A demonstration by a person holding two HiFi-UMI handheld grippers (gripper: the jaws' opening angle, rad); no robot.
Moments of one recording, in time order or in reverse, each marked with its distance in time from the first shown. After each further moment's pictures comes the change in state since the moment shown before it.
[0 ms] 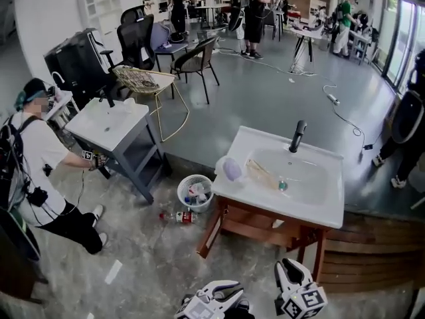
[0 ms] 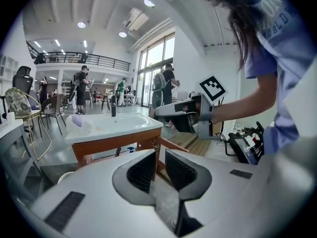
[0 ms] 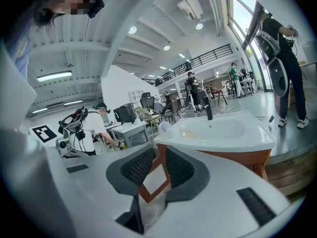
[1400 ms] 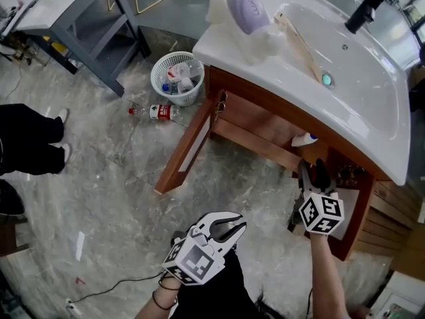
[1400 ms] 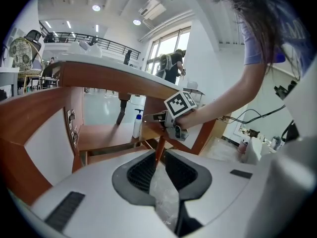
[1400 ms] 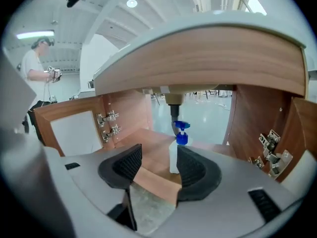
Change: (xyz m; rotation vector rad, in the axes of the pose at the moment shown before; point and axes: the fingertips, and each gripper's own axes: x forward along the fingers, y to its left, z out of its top) left arm 0.151 0.070 -0.212 -0.171 0.096 -0.024; right arm 0.207 -0.219 -0.216 -0.075 0.142 -0.274
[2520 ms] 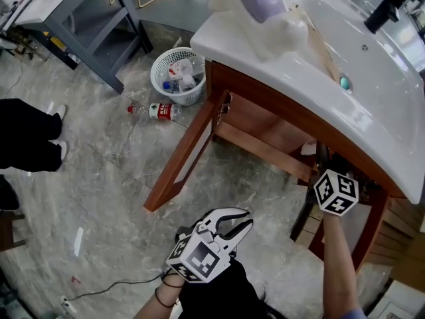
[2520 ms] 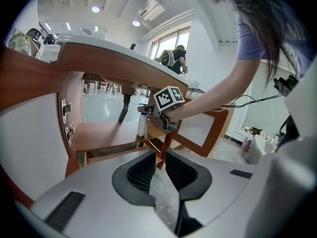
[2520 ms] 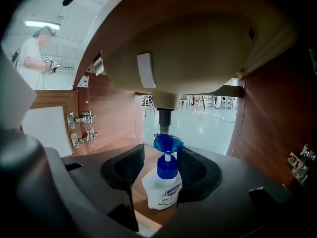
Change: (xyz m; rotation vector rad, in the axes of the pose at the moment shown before) left arm 0.046 0.039 -0.019 0.023 -0.013 0.003; right arm 0.087 -0.043 0.035 -0.059 -0.127 -0.062
